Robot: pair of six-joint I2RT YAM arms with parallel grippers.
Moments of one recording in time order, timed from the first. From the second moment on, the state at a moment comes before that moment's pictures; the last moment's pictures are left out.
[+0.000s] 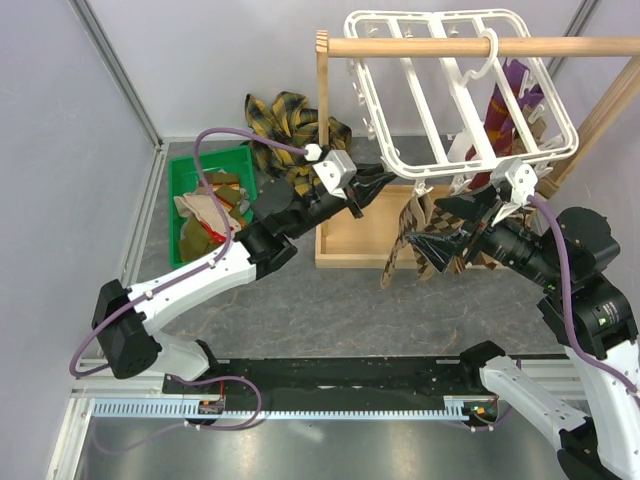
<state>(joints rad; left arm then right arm) -0.92 1.40 1.21 0.56 0.19 0.07 0.40 0.75 1.35 -0.61 -0.48 0.11</state>
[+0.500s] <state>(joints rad) -1.01 1.48 1.19 0.58 0.11 0.07 0.41 0.85 1.32 -0.59 -0.37 0.21</state>
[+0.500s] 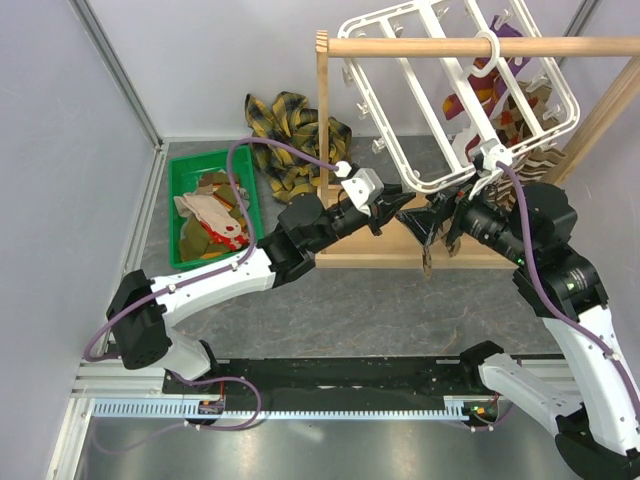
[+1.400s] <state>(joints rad) -1.13 1.51 1.17 0.63 -0.07 0.28 0.41 0.66 1.05 -0.35 -0.20 0.34</state>
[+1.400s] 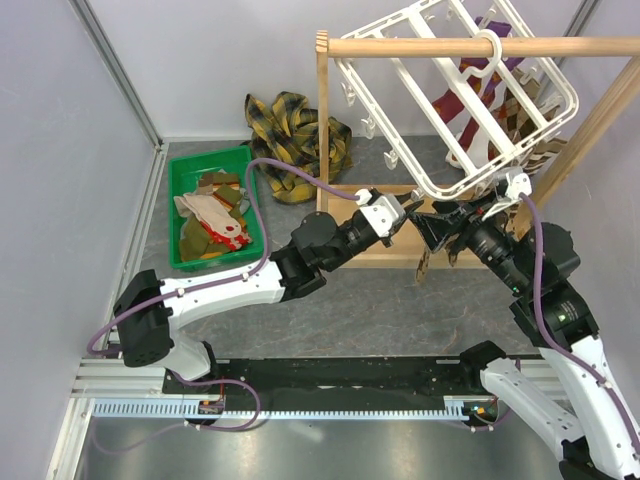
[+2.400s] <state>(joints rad) -1.22 1.50 1.24 0.47 -0.18 0.37 0.41 0.60 0.96 -0.13 -0.16 0.28</state>
